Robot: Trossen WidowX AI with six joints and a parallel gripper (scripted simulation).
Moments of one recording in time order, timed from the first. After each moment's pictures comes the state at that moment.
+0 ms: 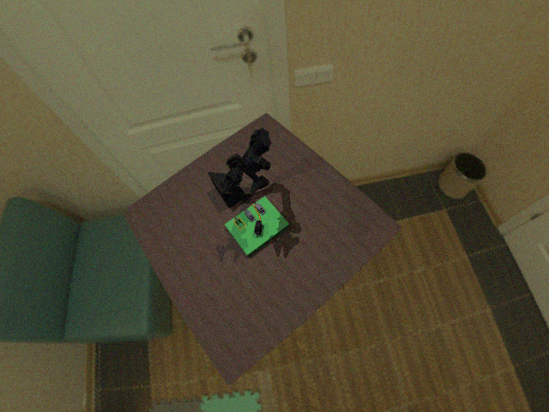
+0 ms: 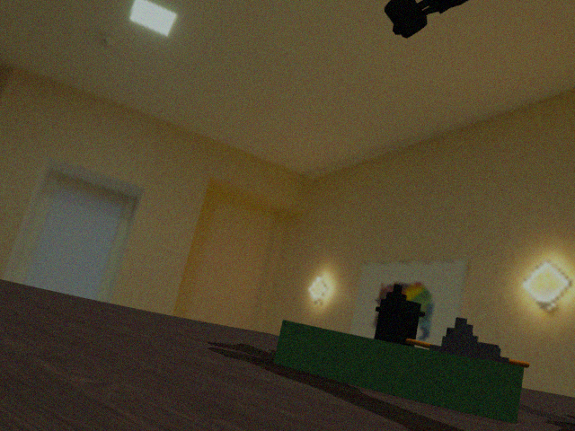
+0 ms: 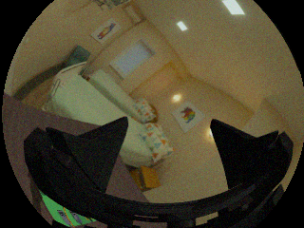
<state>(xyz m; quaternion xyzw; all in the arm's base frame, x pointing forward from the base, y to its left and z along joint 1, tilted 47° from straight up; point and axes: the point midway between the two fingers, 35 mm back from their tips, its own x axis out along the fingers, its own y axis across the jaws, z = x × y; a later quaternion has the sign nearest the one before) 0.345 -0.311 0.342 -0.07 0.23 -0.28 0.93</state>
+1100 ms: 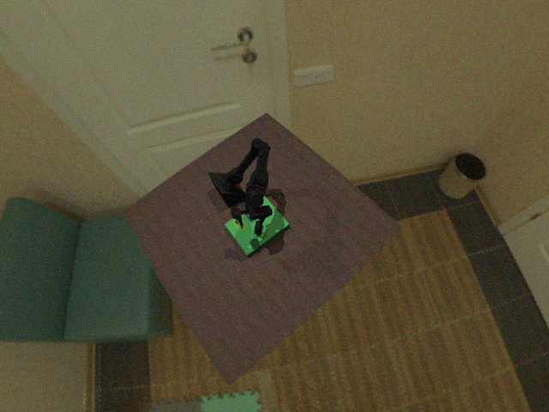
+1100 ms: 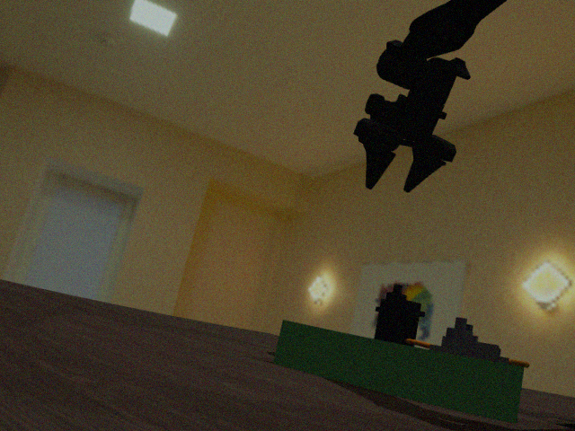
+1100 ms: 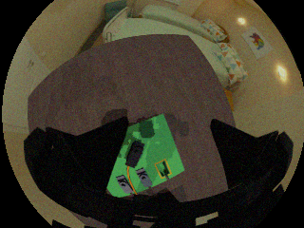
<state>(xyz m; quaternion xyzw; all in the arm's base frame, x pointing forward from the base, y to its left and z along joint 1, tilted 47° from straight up) 0.363 -0.128 0.120 0.28 0.53 -0.01 0.80</state>
